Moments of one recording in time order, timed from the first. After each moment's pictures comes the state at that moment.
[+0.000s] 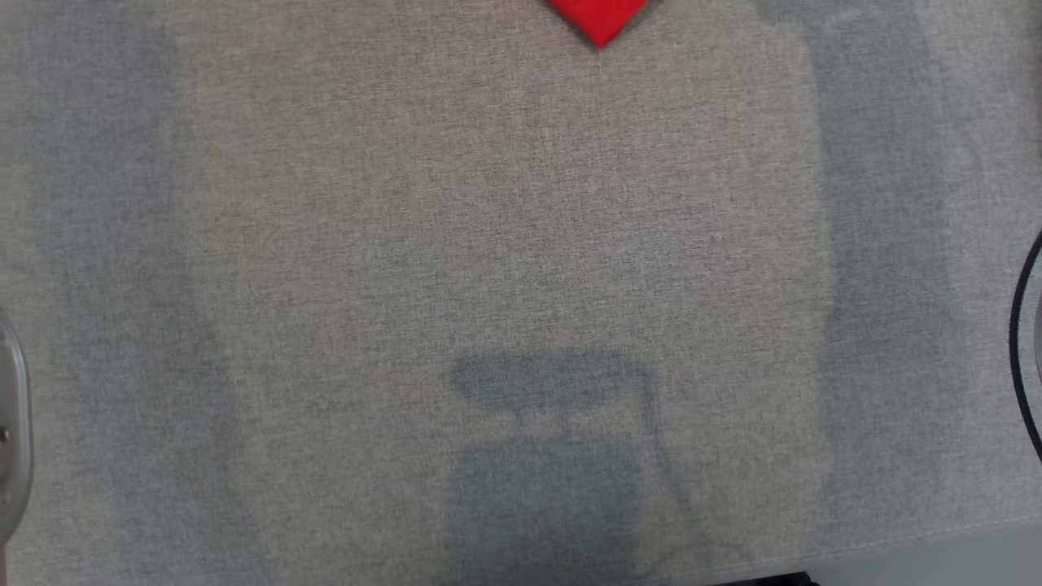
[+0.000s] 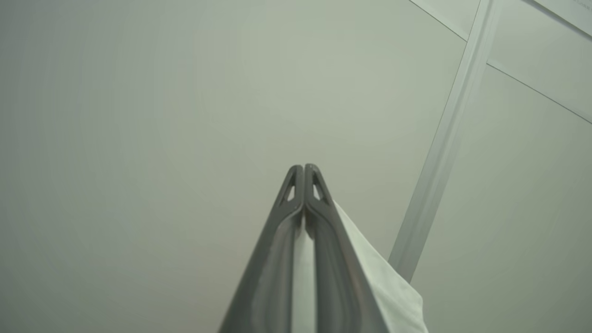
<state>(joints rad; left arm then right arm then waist) -1.56 0.22 0.05 0.39 -0.62 -0.03 -0.03 -1.44 -0.22 0.07 0.55 0.43 0.13 0.23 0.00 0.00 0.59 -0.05</state>
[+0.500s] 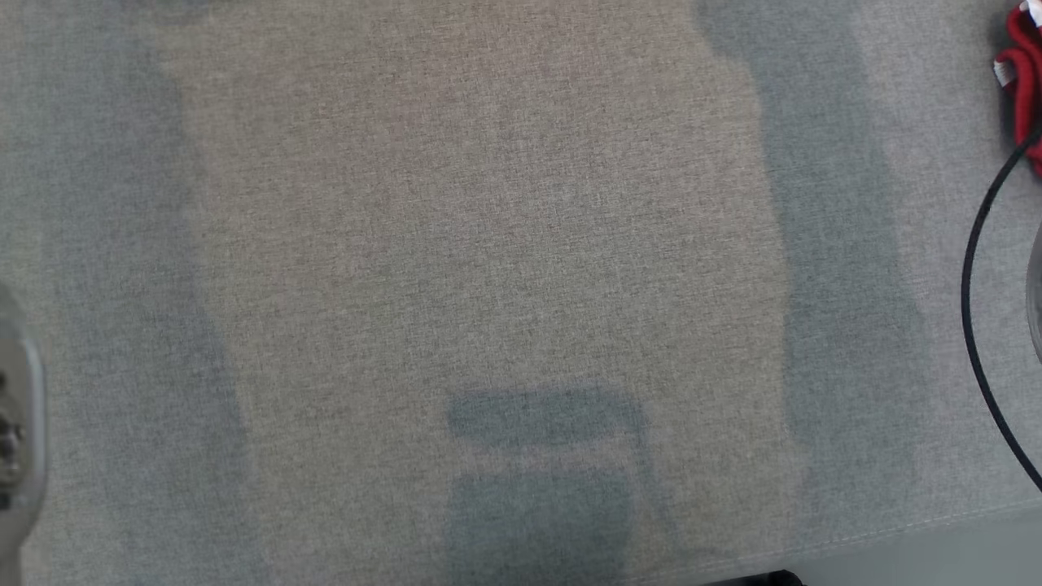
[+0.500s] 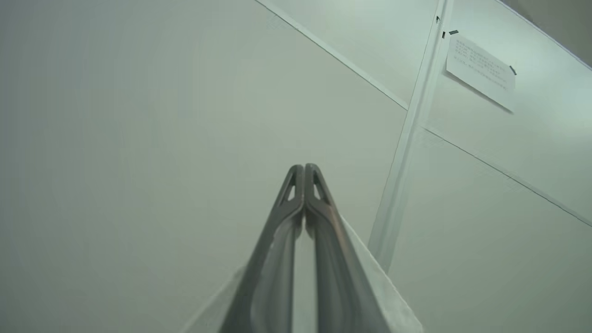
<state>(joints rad) -1.62 0.20 0.04 0.46 -0.65 -0.12 -0.25 -1.60 -0.14 0.11 0.73 0.26 0.13 -0.06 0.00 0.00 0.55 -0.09</state>
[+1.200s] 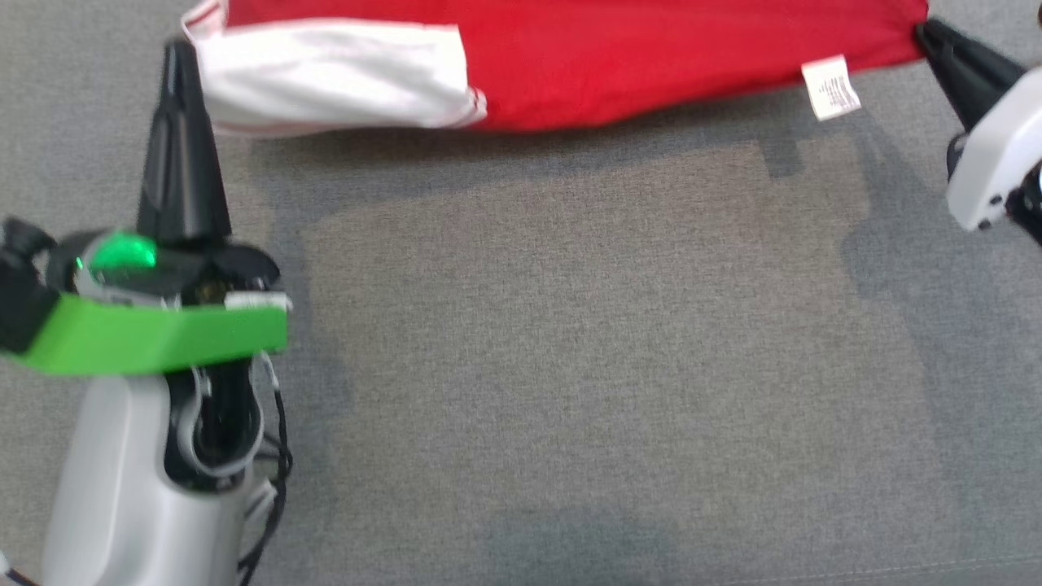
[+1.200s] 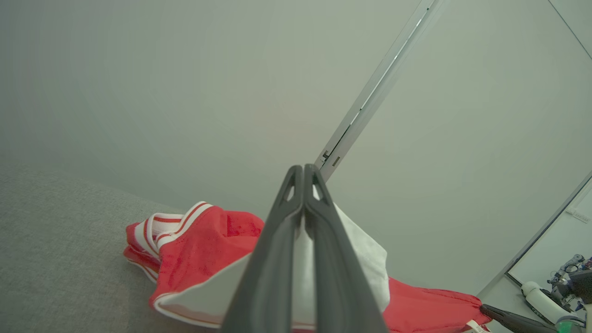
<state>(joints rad) -0.48 0.19 -0.19 -0.06 -0.80 -0.10 -0.26 -0.77 -0.63 0.33 0.20 0.58 0.13 0.33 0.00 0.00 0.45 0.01</state>
